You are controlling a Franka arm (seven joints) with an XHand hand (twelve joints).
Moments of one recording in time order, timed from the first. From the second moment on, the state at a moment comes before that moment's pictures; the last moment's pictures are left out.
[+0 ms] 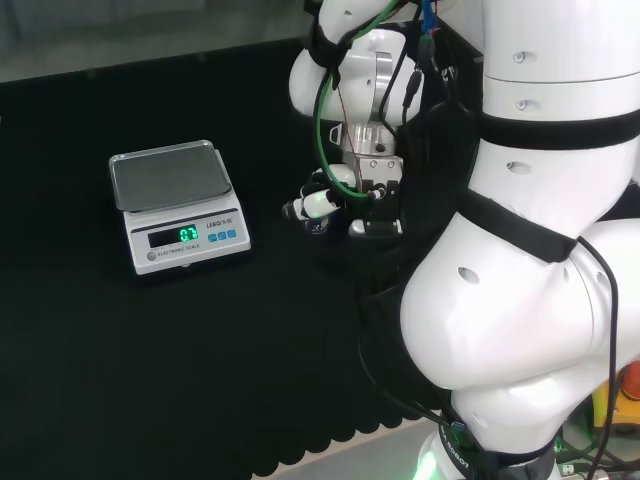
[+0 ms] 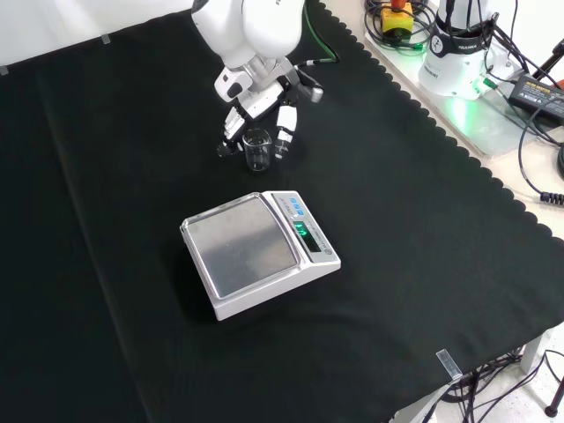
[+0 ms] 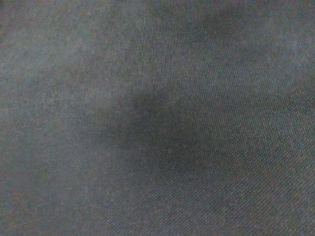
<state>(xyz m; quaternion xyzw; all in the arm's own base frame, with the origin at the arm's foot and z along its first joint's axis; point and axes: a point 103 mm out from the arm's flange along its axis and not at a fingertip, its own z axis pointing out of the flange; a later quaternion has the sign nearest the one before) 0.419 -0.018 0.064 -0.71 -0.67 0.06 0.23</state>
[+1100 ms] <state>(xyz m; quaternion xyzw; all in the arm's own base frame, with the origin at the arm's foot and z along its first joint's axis) 0.422 -0.013 0.084 -0.71 -0.69 0.05 0.10</state>
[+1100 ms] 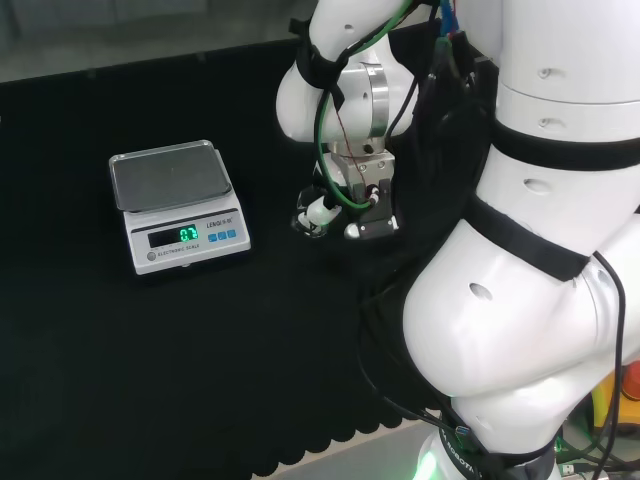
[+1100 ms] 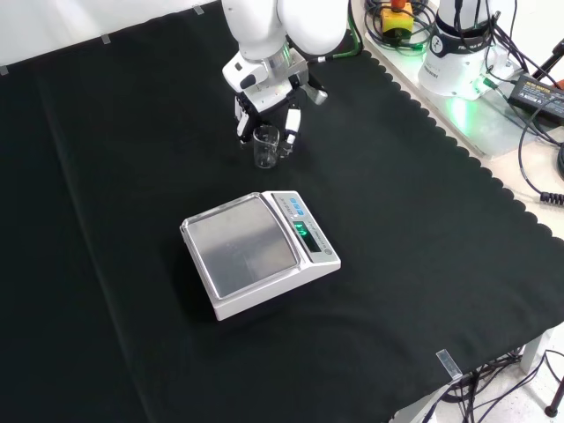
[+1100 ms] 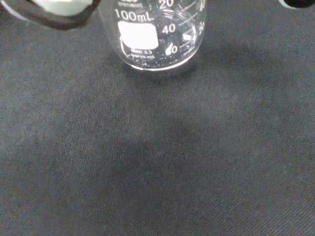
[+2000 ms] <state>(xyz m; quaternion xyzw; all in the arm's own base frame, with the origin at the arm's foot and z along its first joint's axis) 0.427 -0.021 0.207 -0.69 -0.72 0.06 0.09</state>
